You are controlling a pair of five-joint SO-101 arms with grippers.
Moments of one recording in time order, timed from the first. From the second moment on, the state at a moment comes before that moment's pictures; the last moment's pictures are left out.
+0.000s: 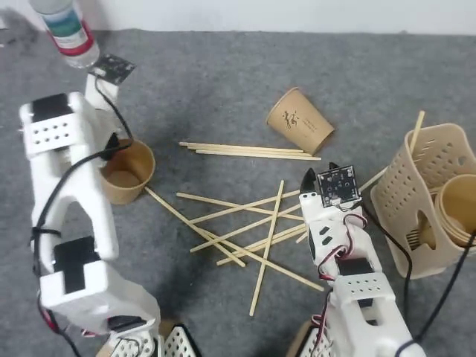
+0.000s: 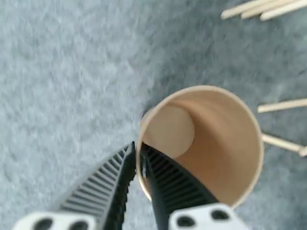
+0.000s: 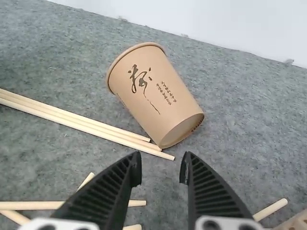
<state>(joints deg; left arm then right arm) -24.0 8.3 -2.9 87.5 -33.3 -10.6 -52.1 91.8 -7.0 9.5</state>
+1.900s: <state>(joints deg) -0.4 0.1 -14.4 98.9 -13.4 -10.6 -52.5 91.8 -7.0 9.5</state>
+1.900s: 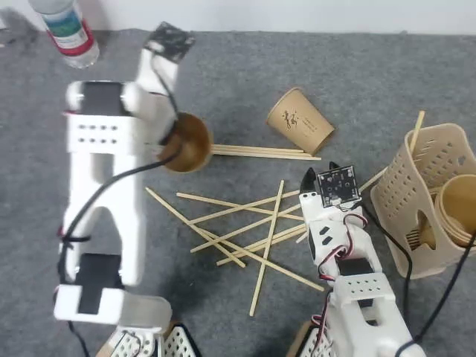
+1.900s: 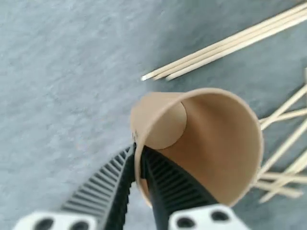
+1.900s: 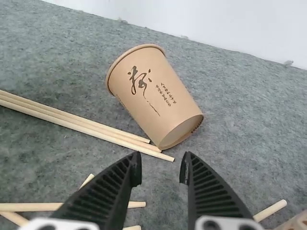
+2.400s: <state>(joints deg) 11.9 -5.4 -2.6 97.7 6.3 -10.6 -52.5 91.9 -7.0 9.5</state>
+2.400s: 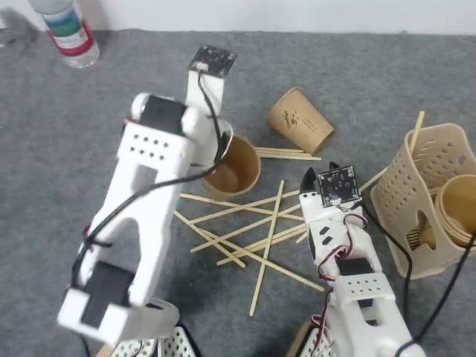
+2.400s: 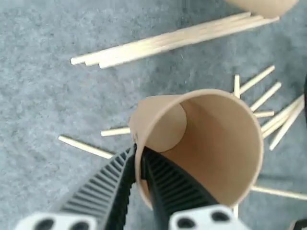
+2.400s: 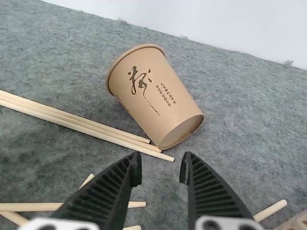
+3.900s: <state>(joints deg) 22.2 -33.8 34.2 62.8 5.9 -26.2 -52.5 39.3 56.6 9.5</state>
